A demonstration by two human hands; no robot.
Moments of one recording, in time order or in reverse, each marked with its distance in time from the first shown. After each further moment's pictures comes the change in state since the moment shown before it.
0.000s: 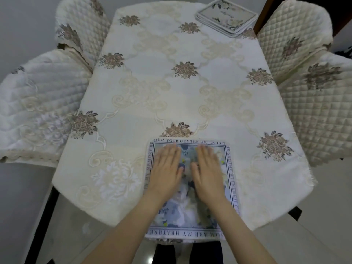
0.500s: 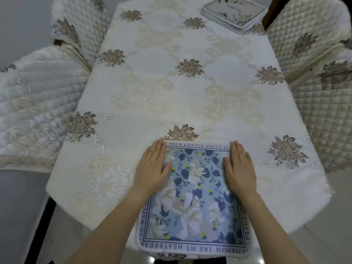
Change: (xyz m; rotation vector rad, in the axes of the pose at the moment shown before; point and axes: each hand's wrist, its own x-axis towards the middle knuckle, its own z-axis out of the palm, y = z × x) left_hand 0.023 -0.064 0.016 0.010 -0.008 -0.063; right_hand 0.040 0.096 -0.004 -0.189 -0.050 0.129
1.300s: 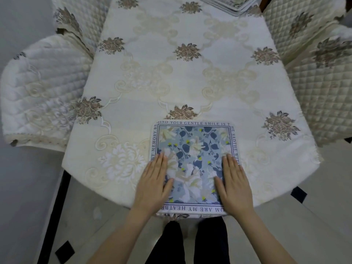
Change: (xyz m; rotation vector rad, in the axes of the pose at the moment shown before) left_hand -0.122 0.025 0.010 -0.009 -0.061 0.012; right_hand -0.136 -0.009 0.011 -0.042 -0.039 -0.076
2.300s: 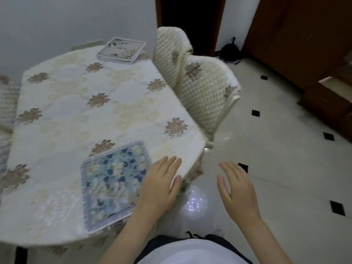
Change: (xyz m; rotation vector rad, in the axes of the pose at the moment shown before) left_hand -0.036 0.295 -0.123 -0.227 0.188 0.625; right_hand -0.199 0.116 -0.203 0.294 0.499 0.325
